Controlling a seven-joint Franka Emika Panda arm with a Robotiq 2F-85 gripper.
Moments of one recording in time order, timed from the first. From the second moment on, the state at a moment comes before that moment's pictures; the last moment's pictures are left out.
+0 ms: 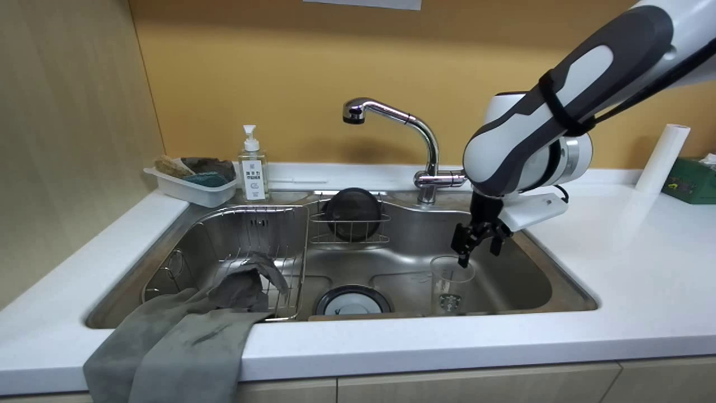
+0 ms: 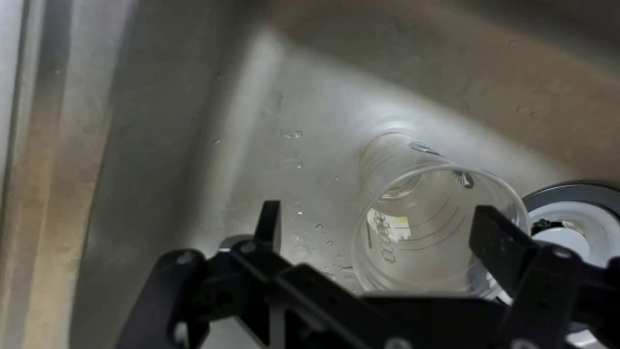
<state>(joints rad) 0.03 0.45 0.04 -2.00 -0.12 2.49 -0.18</state>
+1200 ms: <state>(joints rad) 0.05 0.59 0.05 -1.90 -0.14 2.50 -0.18</state>
